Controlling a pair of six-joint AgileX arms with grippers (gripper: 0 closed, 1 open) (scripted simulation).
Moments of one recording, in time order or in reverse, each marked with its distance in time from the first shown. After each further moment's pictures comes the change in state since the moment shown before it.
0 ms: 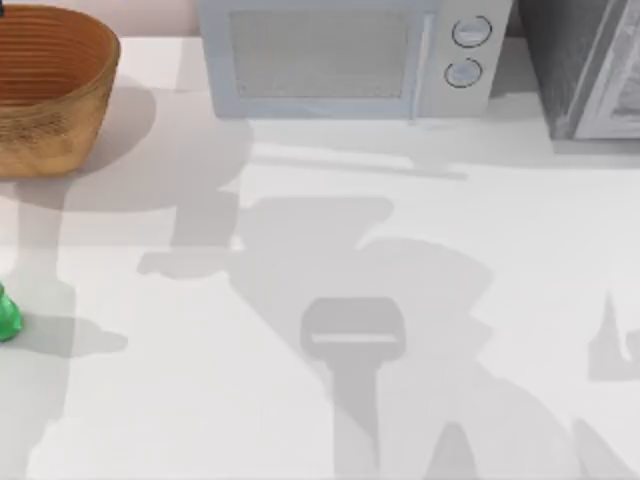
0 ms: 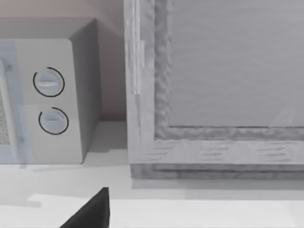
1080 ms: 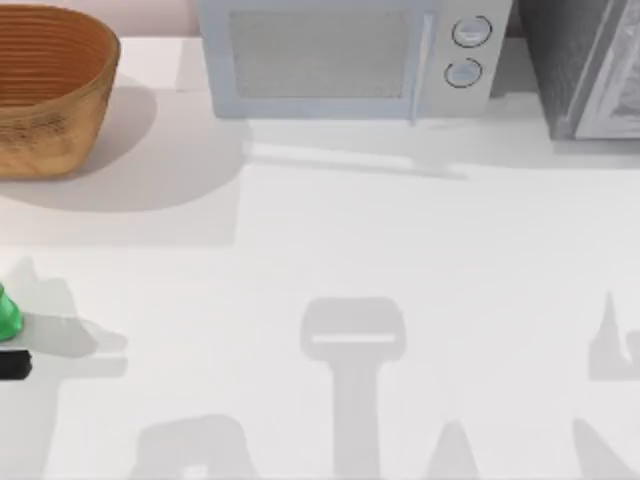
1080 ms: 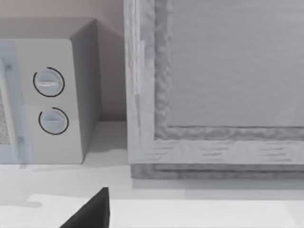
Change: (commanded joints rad) left arm -0.111 -1.634 -1.472 0.685 -0.117 -0.067; right arm 0.000 0.000 0.000 0.000 0.000 0.000
